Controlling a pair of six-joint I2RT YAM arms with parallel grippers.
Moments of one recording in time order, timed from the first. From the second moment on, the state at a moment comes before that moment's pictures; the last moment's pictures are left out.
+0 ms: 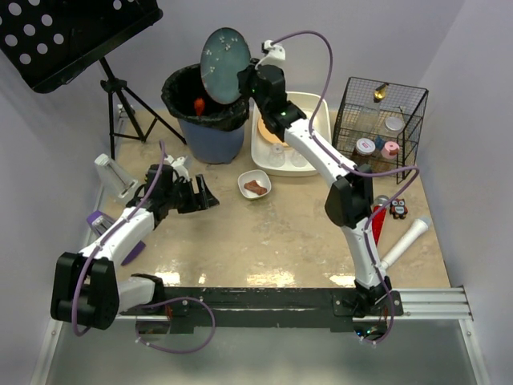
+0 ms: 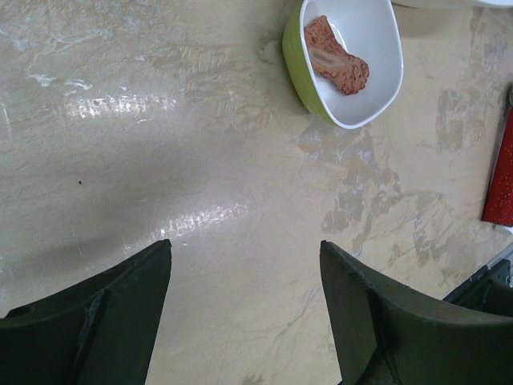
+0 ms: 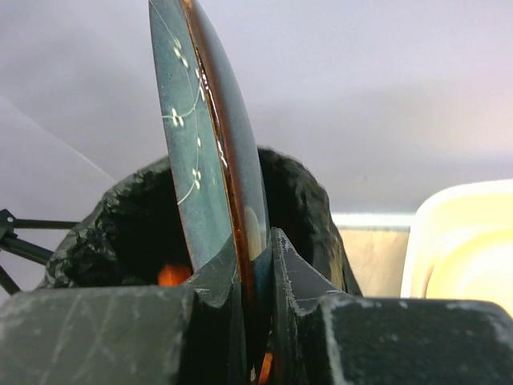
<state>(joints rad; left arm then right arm) -0.18 1.20 0.65 -0.20 0.42 -0.43 0.60 2.26 2.28 -0.02 0.30 0.49</state>
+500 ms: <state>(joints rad) -0.18 1.22 0.65 -0.20 0.44 -0.39 0.69 2.25 2.20 0.27 0.33 0.12</state>
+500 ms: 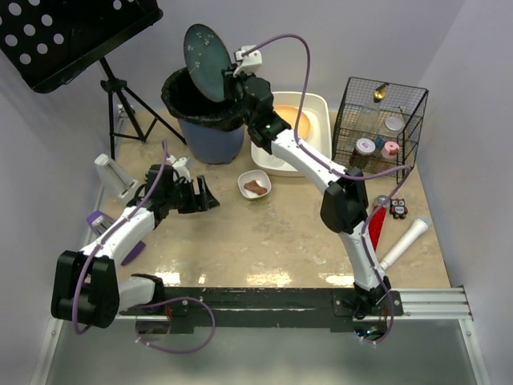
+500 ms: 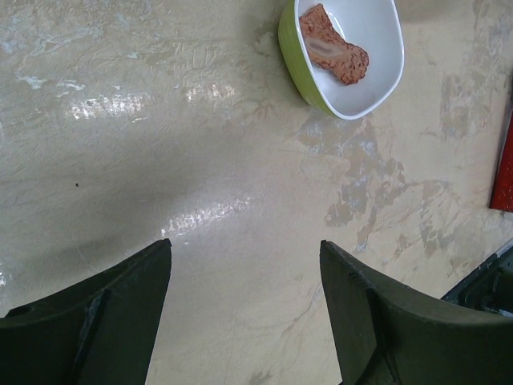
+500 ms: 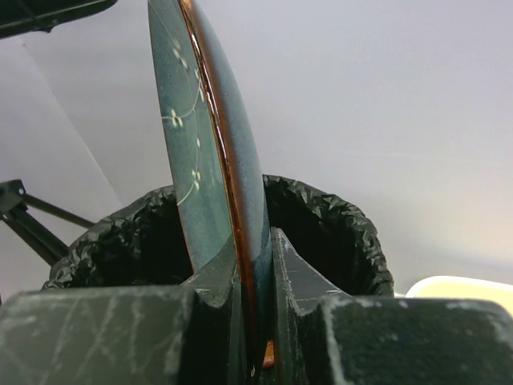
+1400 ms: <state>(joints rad) -0.18 1.22 0.65 -0.21 0.44 -0.38 0.39 1.75 1.58 0.42 0.58 0.58</state>
